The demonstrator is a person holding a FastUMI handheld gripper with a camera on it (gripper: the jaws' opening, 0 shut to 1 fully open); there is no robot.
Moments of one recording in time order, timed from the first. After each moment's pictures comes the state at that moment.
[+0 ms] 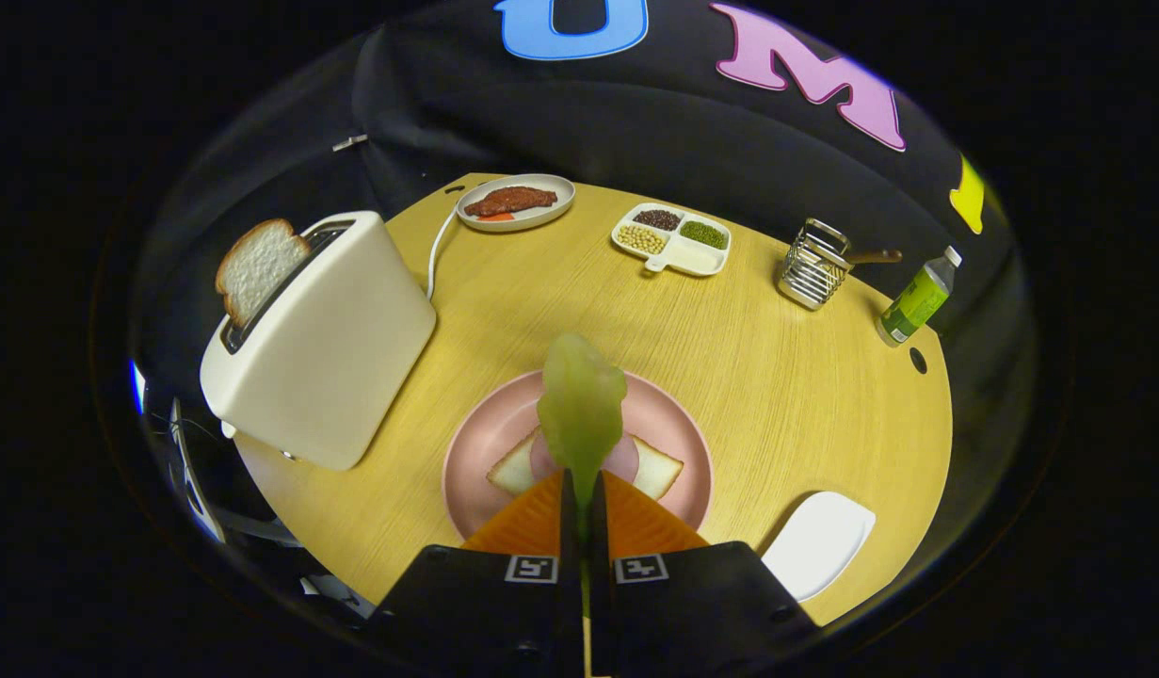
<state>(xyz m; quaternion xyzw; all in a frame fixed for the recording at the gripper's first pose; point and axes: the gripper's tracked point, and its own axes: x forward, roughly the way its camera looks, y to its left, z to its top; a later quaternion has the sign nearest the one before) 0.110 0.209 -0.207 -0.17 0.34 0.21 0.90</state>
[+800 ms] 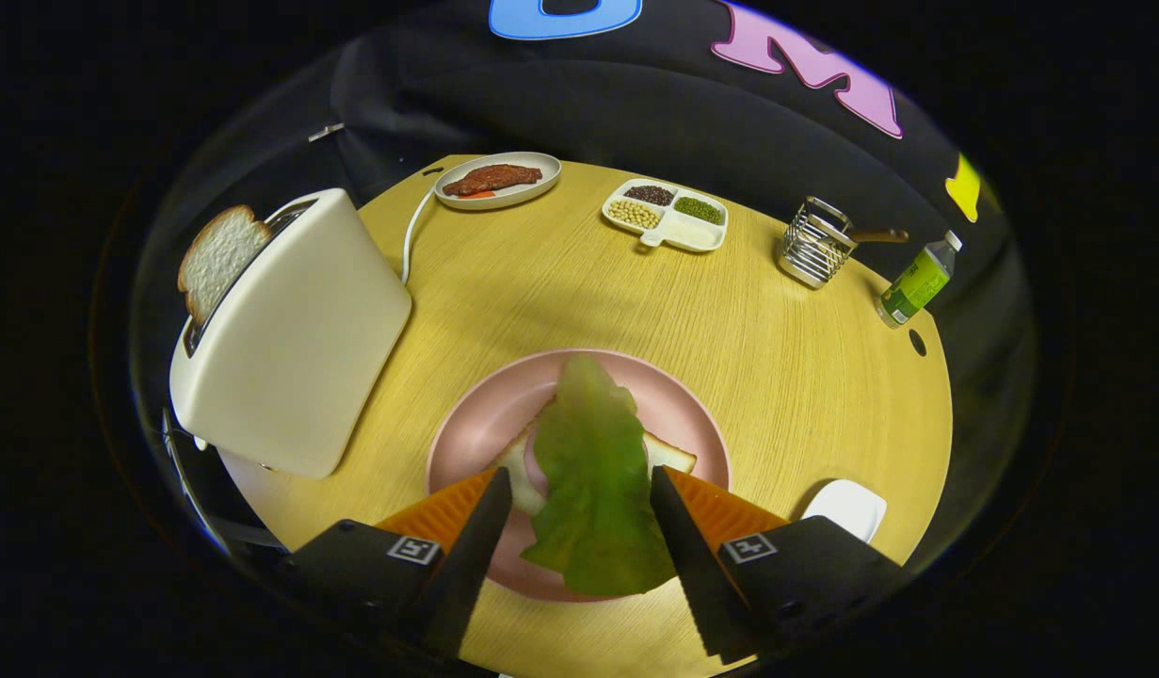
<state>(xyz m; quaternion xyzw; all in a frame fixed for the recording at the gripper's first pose) 0.120 0.213 -0.224 -0.17 0.36 0.18 0.90</state>
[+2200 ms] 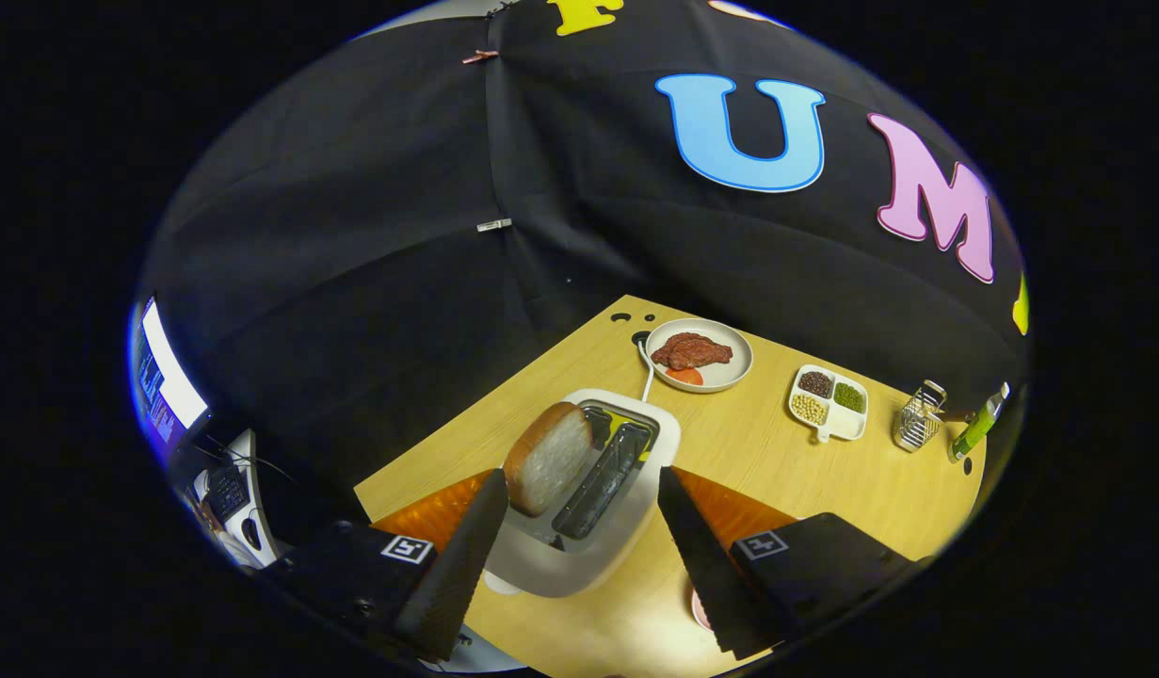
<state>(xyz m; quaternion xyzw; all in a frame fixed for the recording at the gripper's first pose) 0.023 0.450 -0.086 -0.14 0.20 0.36 0.90</state>
